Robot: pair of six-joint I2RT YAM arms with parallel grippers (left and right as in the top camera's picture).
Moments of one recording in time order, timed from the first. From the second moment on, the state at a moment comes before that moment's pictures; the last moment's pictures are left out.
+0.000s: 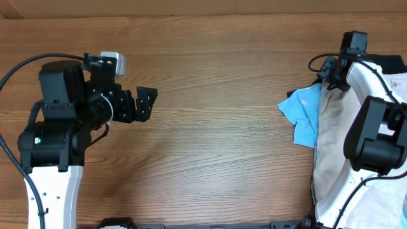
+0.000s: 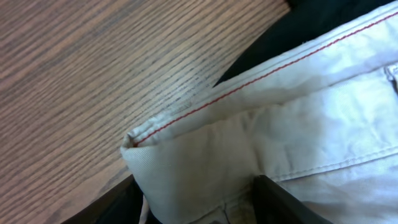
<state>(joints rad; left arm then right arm) 0.01 1.17 1.38 -0.98 0.43 -0.04 -0.24 2.14 1.57 -0.57 0.11 0.36</state>
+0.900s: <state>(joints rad) 0.01 1.20 1.84 -1.16 0.02 -0.09 -0.19 1.75 1.99 -0.91 -0.09 0.18</state>
